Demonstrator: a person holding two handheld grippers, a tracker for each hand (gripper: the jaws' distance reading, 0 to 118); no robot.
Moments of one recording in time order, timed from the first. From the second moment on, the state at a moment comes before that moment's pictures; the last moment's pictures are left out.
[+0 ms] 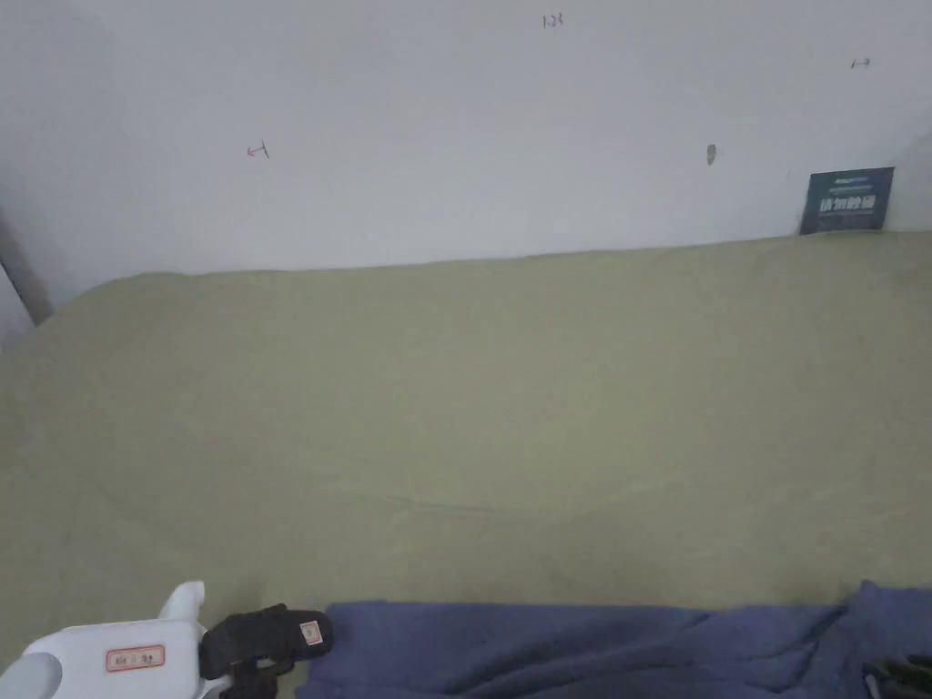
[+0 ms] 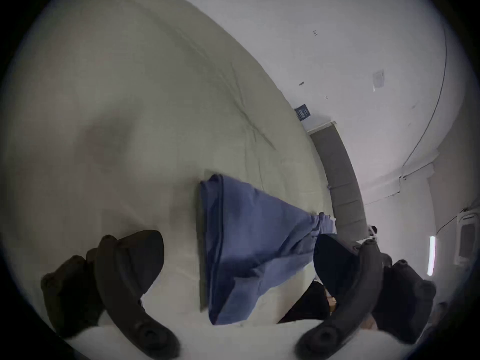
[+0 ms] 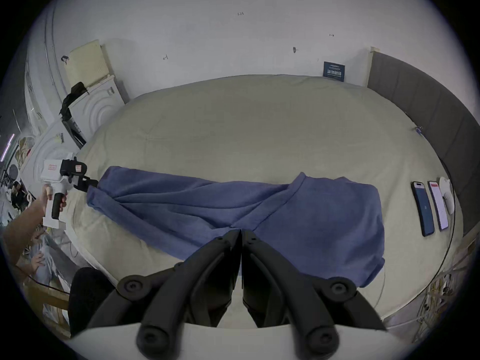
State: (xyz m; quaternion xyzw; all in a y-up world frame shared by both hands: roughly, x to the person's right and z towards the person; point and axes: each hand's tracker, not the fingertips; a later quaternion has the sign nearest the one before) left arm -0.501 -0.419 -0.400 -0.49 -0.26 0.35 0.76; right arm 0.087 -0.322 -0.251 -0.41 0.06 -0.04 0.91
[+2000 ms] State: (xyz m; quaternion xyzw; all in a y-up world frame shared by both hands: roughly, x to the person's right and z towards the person) left arm -0.198 -0.457 -0.375 -0.49 -0.36 0.36 0.71; right arm 0.158 -0.344 -0.243 -0.40 0.01 -0.14 0.91
